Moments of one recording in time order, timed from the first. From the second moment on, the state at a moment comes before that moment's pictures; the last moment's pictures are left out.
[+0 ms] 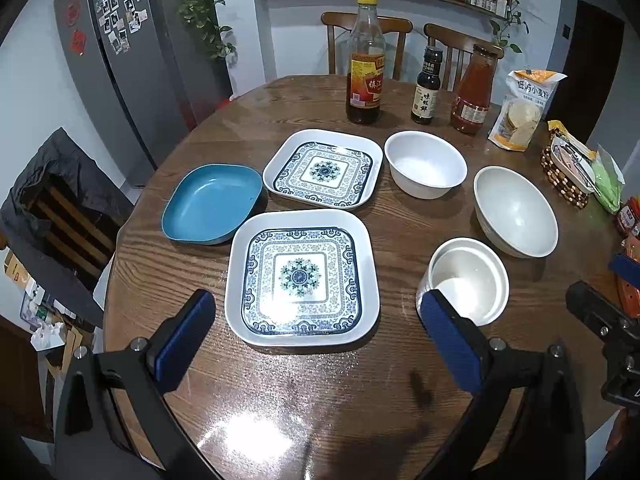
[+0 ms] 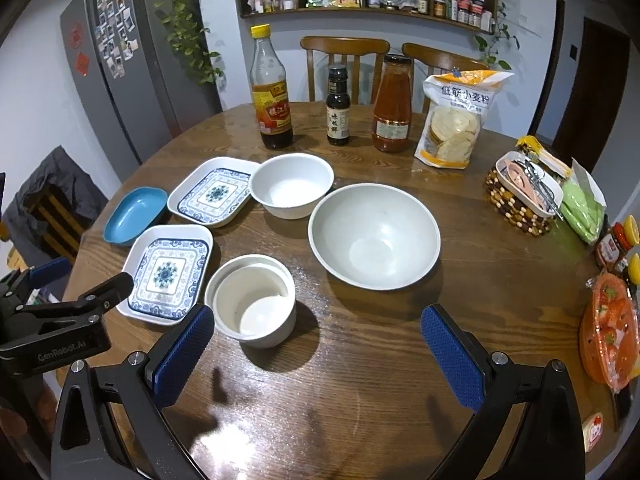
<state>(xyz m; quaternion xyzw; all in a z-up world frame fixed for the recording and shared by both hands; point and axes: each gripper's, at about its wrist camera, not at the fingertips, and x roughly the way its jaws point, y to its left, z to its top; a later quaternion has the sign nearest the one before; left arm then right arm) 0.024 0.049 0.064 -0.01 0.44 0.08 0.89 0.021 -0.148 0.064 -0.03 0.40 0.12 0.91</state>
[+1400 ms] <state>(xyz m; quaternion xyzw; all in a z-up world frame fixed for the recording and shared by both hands) 0.058 0.158 0.001 -0.11 0.51 0.08 0.85 0.108 0.012 0.017 -0.11 0.49 0.22 0.84</state>
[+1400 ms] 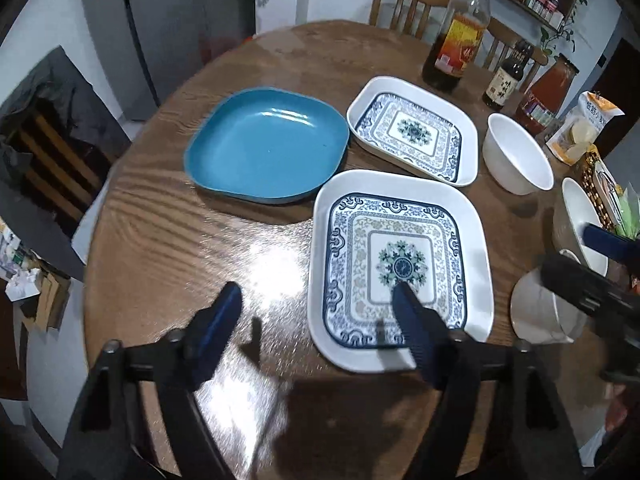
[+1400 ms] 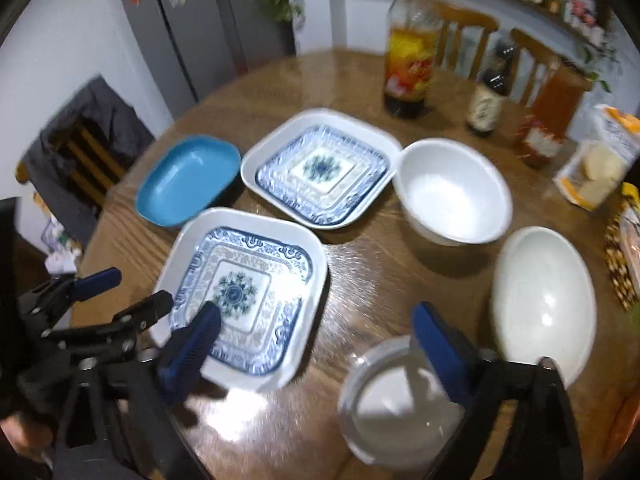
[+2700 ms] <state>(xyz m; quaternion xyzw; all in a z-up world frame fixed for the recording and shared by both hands) 0.027 0.182 -0.015 -0.10 0.56 0.06 0.82 0.065 0.023 -0.012 -0.10 0.57 0.24 0.78</state>
